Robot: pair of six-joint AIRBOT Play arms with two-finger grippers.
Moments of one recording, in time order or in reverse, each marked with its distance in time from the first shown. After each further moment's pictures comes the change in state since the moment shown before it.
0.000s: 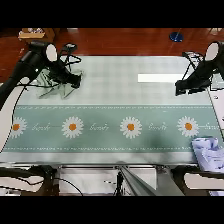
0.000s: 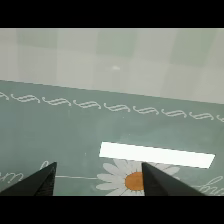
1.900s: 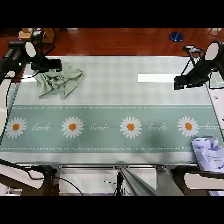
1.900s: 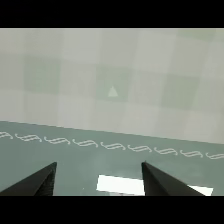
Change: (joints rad) left arm 0.257 -0.135 0.083 -0.007 0.291 -0.186; right arm 0.000 0.000 0.000 0.010 -0.140 -0.006
